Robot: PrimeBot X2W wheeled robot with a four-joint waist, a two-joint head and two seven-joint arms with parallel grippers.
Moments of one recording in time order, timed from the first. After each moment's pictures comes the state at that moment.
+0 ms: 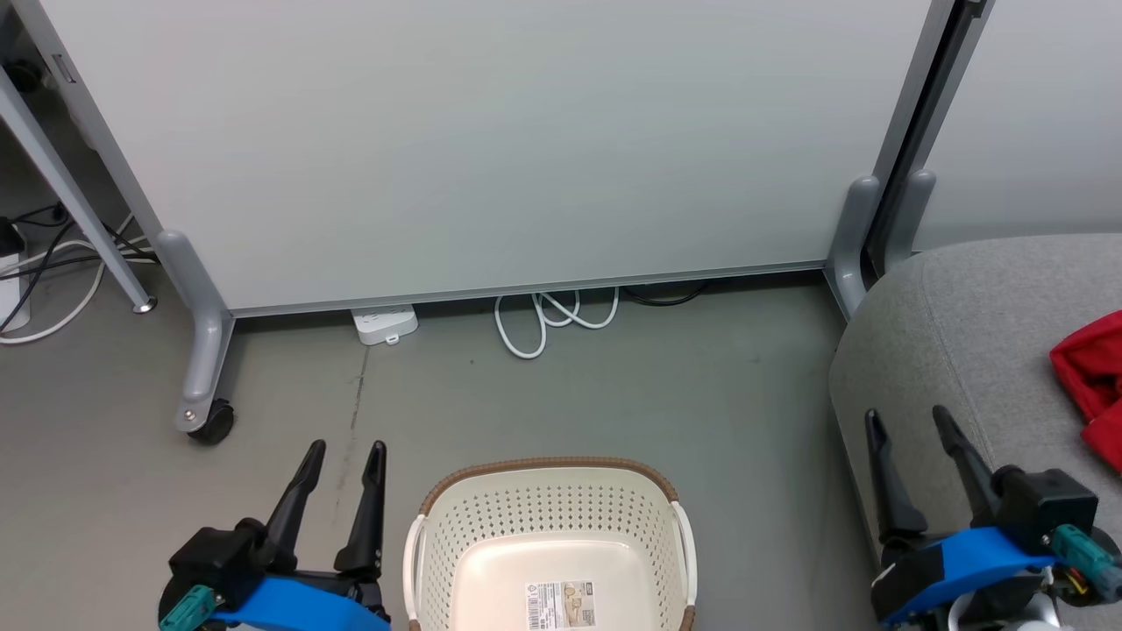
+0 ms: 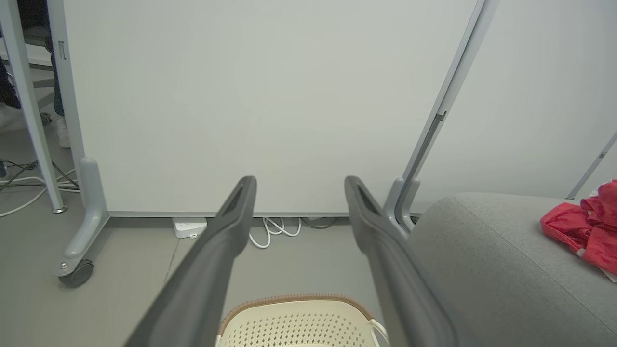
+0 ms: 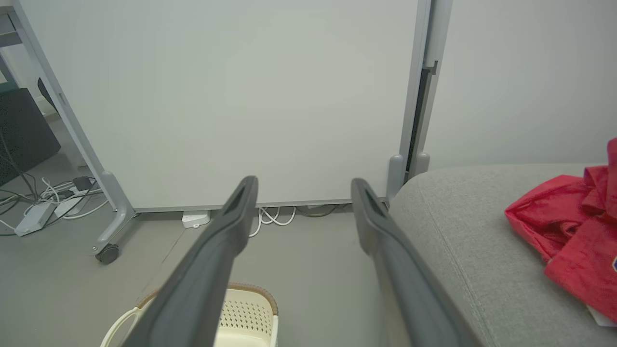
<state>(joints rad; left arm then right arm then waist) -0.12 0.11 -0.19 0.29 -0.38 -0.13 -0.26 -0.03 -0.07 -0.07 0.07 0.09 0.13 -0.02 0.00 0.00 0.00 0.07</state>
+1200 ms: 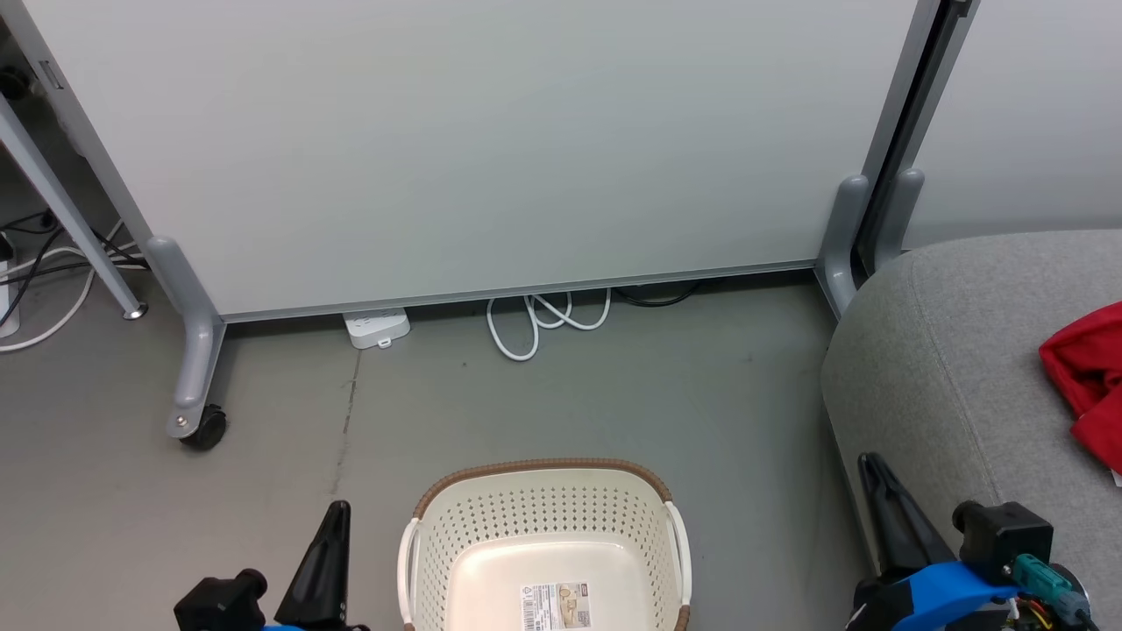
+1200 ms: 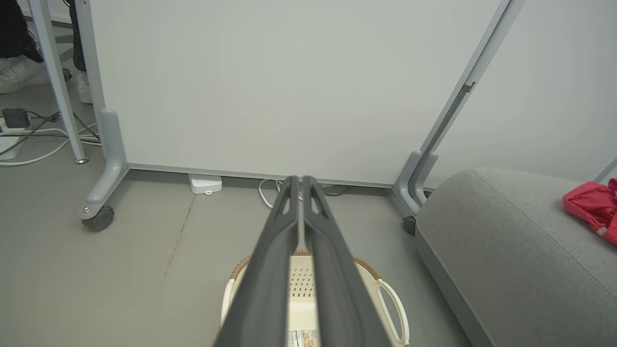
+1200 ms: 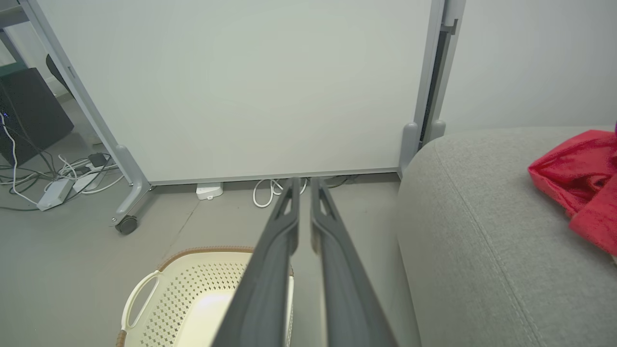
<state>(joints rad) -0.06 0.08 -0.14 0.35 -0.36 -0.13 -0.26 0.03 -0.05 -0.01 0.08 0.10 0.13 -0.01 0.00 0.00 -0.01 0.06</state>
